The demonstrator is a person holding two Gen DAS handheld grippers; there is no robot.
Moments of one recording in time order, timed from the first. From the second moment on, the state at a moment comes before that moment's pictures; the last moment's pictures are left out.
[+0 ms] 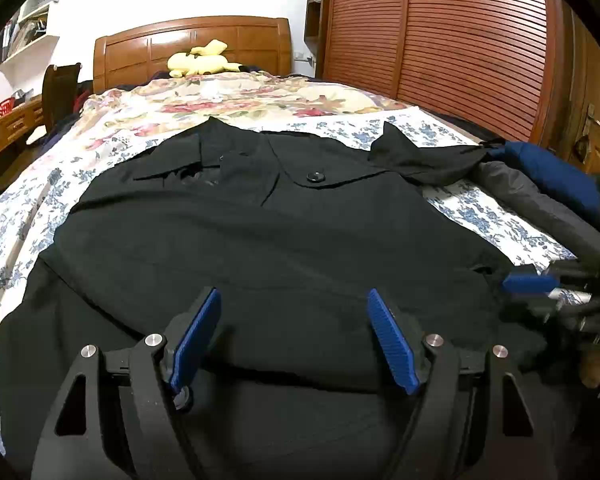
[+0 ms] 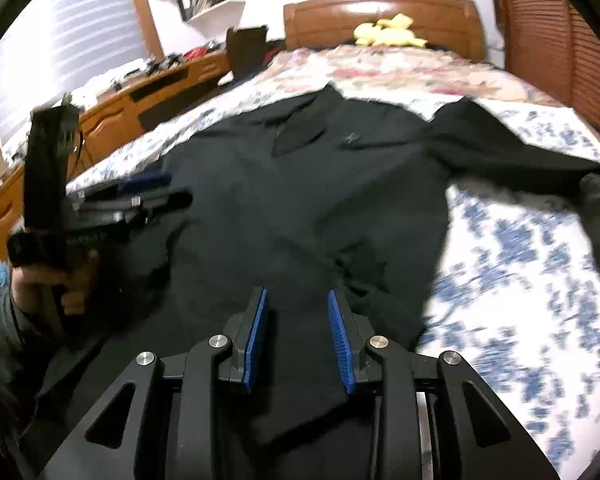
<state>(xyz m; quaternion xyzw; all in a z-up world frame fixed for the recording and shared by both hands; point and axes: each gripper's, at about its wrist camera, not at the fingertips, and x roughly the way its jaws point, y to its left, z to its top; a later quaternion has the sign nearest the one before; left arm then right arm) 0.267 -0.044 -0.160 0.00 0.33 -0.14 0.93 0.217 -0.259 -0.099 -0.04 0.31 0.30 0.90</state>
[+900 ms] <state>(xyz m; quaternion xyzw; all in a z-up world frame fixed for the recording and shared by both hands) 0.266 -0.042 -0.160 0.00 0.33 -0.14 0.93 0.404 -0.342 -0.065 0.00 0.33 0.06 0.94</state>
